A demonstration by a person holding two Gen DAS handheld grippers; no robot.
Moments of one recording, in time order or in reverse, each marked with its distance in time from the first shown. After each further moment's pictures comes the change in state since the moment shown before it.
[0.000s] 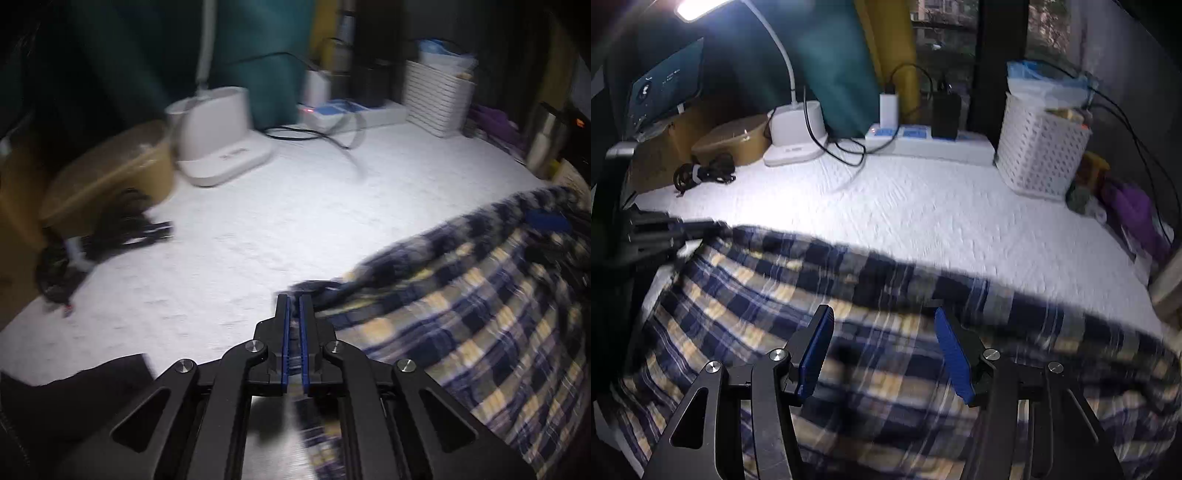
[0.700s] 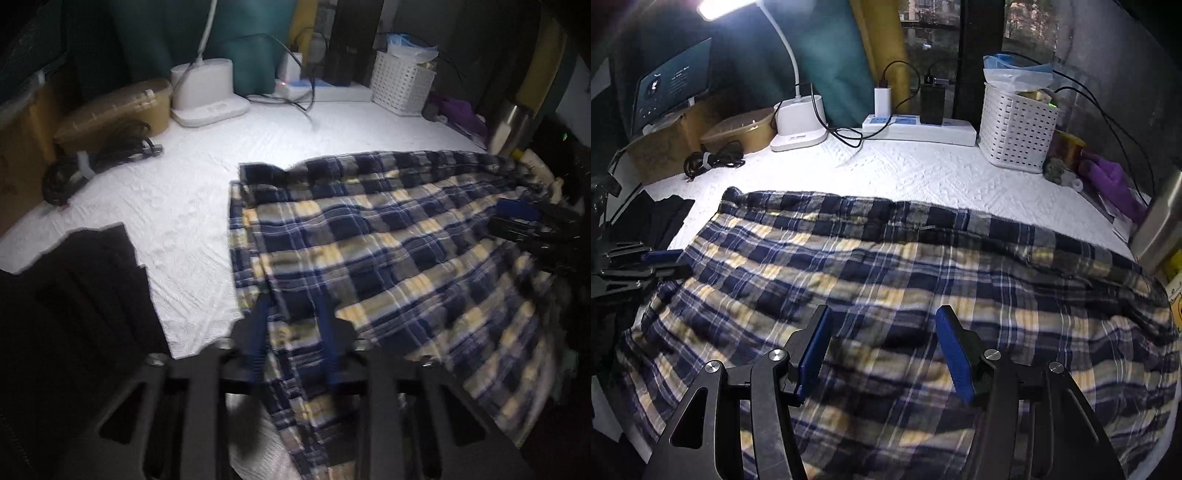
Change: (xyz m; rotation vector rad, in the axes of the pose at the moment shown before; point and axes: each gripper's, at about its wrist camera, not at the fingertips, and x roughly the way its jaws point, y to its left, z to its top) left arm -0.050 -0.033 -0.071 -0.039 0.027 -0.108; right arm -0.036 0.003 -0.046 0.025 -0.009 -0.024
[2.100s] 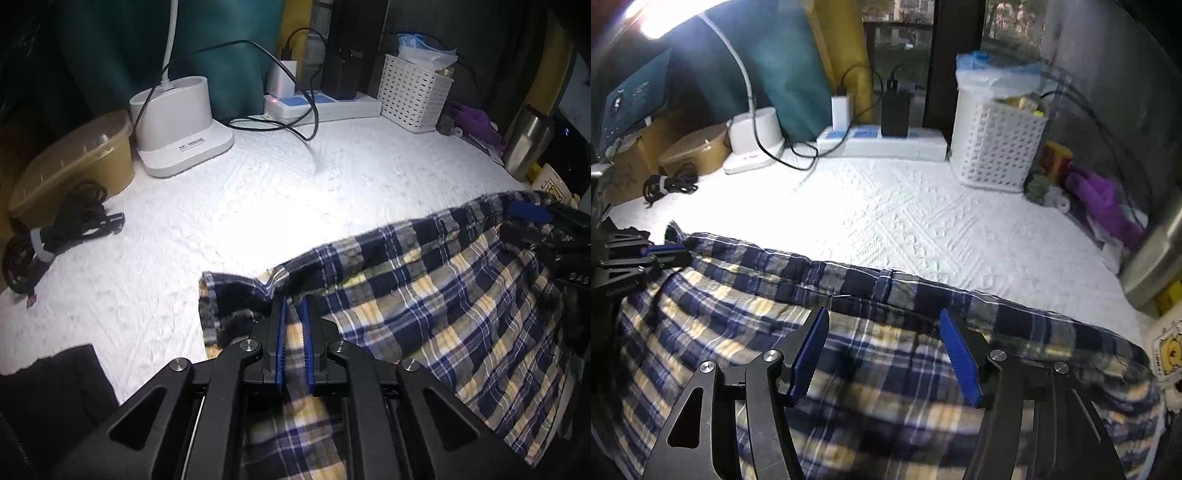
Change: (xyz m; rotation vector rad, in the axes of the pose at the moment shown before) left arm 0.054 0.005 0.076 0.029 0.008 -0.022; right arm 0.040 -0.041 0.050 0.024 0.009 -0.076
